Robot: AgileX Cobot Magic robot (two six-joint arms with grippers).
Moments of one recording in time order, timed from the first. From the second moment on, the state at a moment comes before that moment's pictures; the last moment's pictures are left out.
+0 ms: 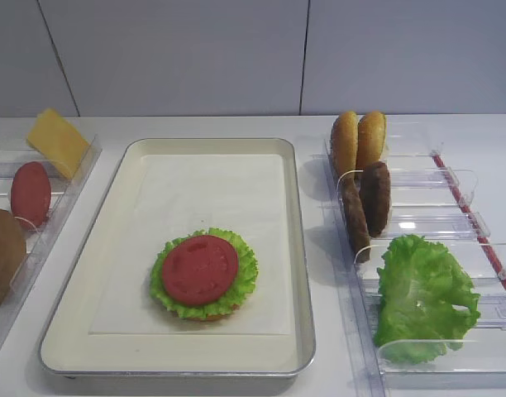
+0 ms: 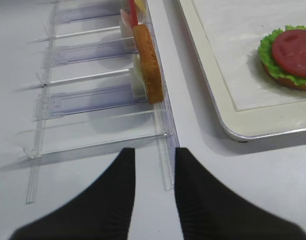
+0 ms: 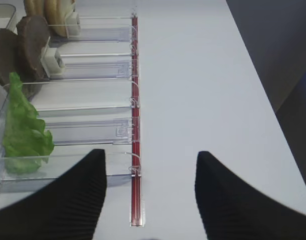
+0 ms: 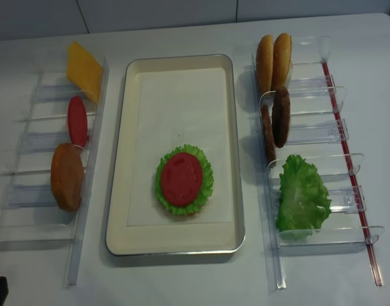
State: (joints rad) left arm -0.13 -0.02 -0.49 0.06 1.19 -0.05; right arm -0.05 -0.02 -0.47 0.05 1.13 0.03
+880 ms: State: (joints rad) left arm -0.13 -0.02 -0.49 0.06 1.19 -0.05; right arm -0.05 0.63 -0.82 0.25 1.12 -0.01
